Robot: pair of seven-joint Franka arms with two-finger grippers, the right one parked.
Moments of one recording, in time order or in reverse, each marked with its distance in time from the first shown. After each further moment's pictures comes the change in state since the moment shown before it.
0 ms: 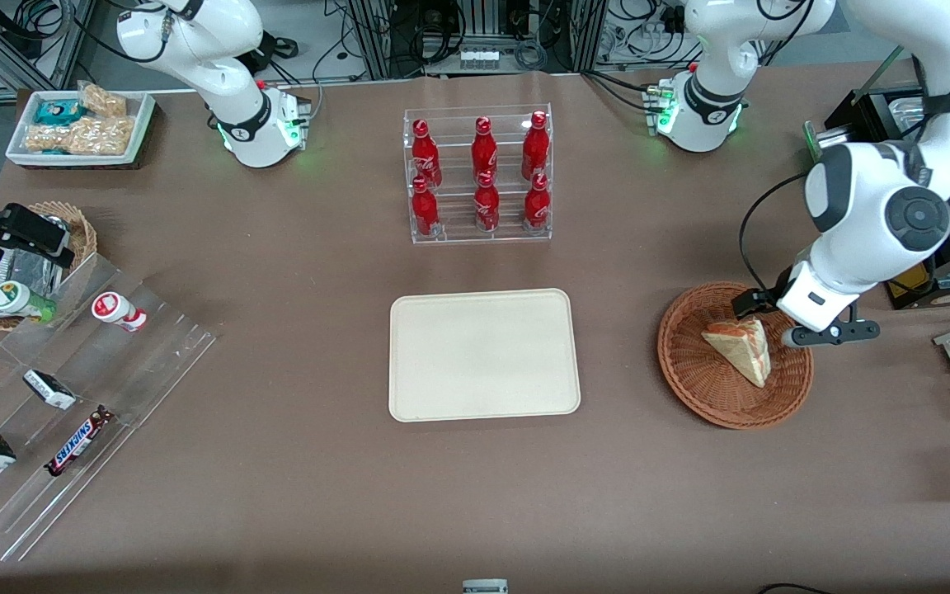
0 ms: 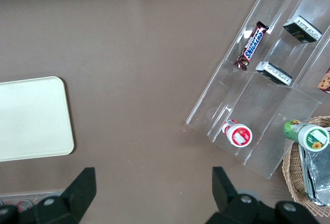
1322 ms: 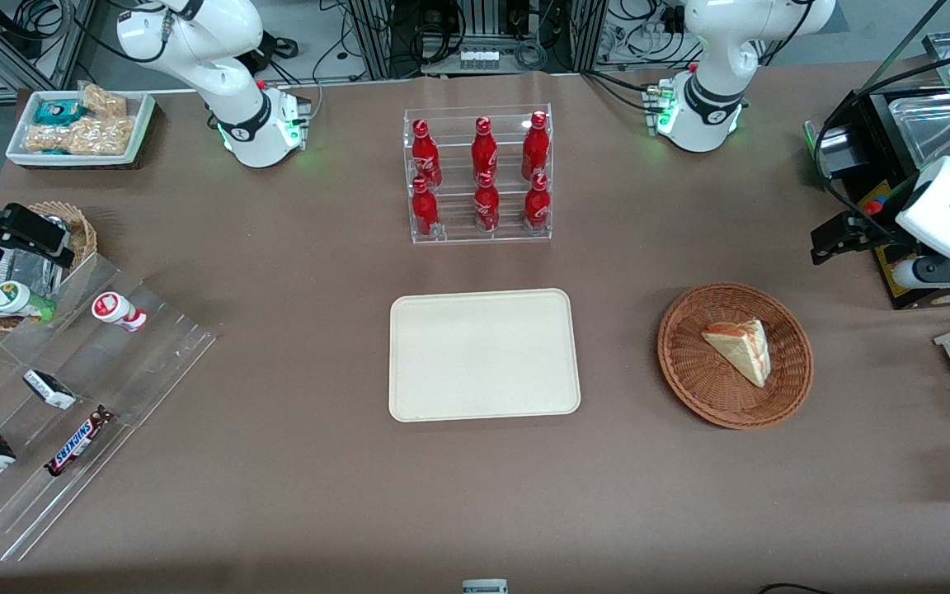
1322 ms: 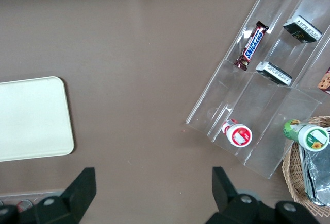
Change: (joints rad) arm -0.008 -0.072 -0.006 0.586 0.001 -0.685 0.211
